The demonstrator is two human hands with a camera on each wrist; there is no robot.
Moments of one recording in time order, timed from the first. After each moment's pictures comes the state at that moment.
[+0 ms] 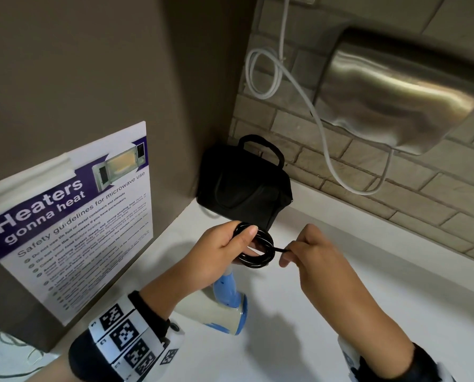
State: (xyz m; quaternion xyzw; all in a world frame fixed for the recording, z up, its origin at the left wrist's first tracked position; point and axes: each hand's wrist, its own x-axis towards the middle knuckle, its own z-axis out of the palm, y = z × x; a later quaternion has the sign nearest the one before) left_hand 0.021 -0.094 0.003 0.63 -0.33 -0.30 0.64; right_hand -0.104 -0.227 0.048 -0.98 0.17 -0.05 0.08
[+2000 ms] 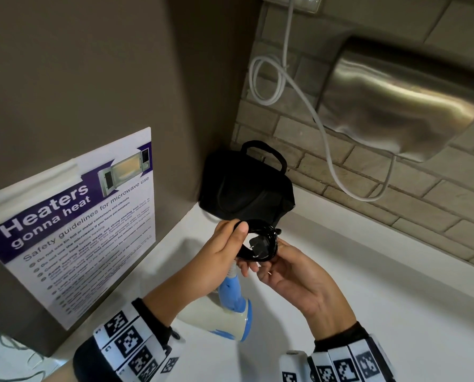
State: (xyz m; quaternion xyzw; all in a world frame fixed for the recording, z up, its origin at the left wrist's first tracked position) left_hand 0.023 -0.092 -0.008 0.65 -0.29 -0.30 0.64; right_hand -0.062 -0.235 0.005 -0.42 0.25 -0.02 0.87
